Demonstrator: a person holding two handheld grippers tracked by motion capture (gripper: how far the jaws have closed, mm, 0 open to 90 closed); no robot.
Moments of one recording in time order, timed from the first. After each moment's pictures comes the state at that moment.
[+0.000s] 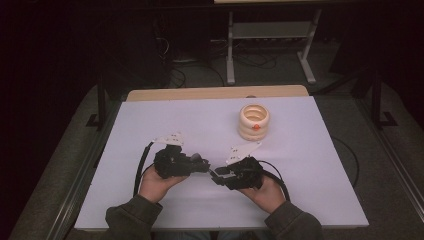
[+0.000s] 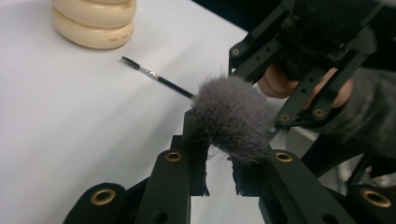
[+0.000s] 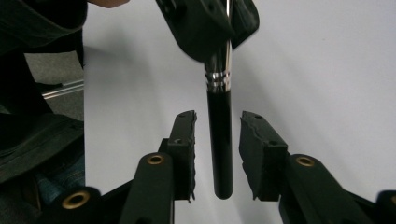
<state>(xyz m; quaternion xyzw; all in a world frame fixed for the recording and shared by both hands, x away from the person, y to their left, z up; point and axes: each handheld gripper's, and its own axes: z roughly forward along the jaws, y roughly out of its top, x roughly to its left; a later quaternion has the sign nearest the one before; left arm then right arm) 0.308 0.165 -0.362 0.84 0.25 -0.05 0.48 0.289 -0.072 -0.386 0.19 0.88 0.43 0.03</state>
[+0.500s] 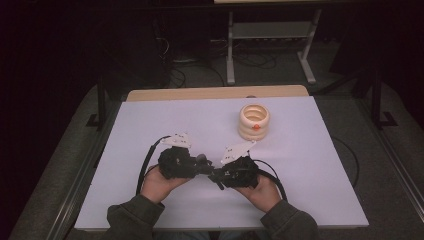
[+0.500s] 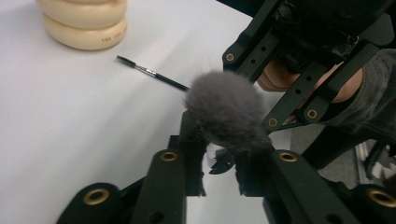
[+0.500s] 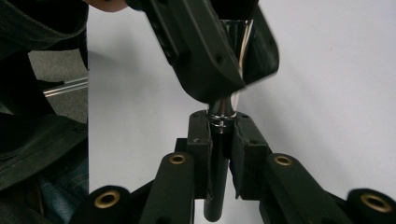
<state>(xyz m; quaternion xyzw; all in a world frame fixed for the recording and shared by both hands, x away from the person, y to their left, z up) 0.301 0.155 -0.354 0.85 0.23 -0.03 0.47 0.290 -0.063 -0.384 0.17 0.89 0.43 0.03</state>
